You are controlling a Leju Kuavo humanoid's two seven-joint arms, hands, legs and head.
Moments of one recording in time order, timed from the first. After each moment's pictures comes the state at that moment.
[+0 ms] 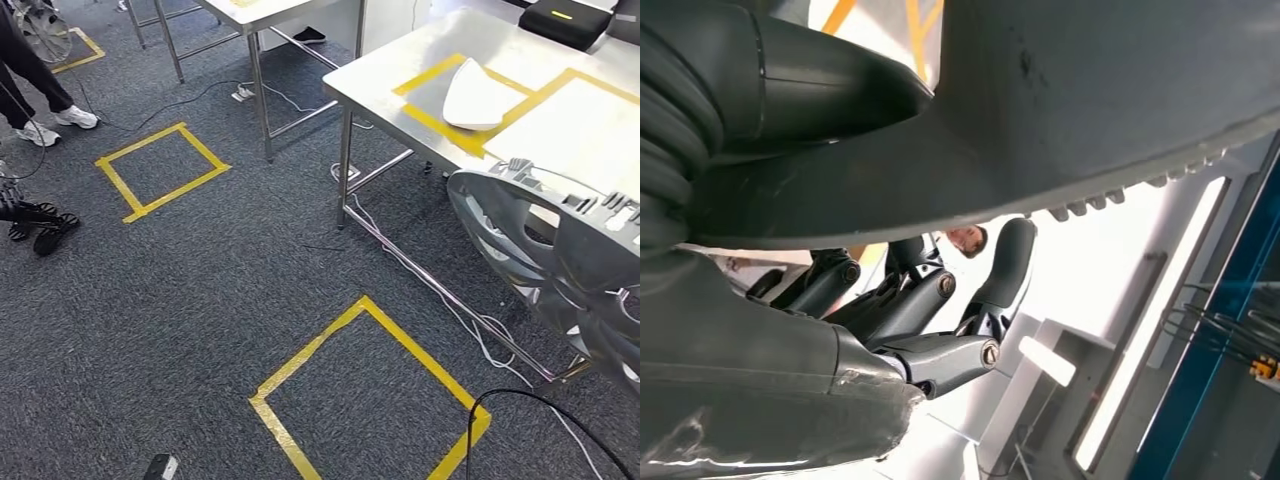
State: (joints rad) left arm -0.04 -0.19 1.40 -0.35 -1.28 -0.32 -0.21; right arm 0.23 0.30 -0.53 -2.33 0.51 -0.08 -0.43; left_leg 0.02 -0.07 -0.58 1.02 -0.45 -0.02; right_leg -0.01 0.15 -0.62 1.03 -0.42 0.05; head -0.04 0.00
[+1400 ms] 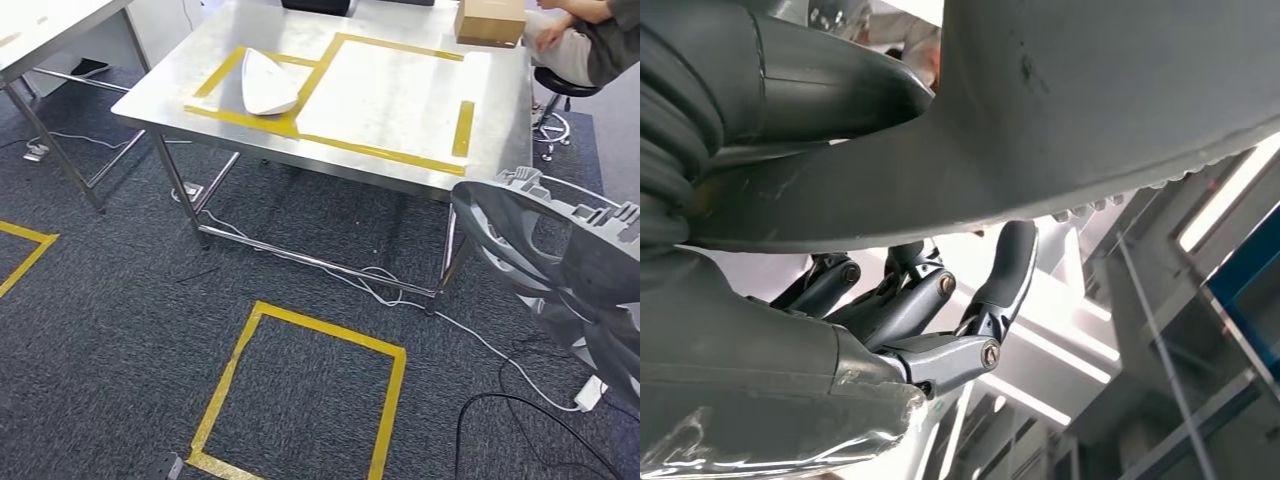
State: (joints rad) left arm -0.03 -0.21 1.39 -0.38 -1.33 -0.29 -0.23; right arm 0.25 0.31 -0.54 -2.35 0.51 -0.08 -0.44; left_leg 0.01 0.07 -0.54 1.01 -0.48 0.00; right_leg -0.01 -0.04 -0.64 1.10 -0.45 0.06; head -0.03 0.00
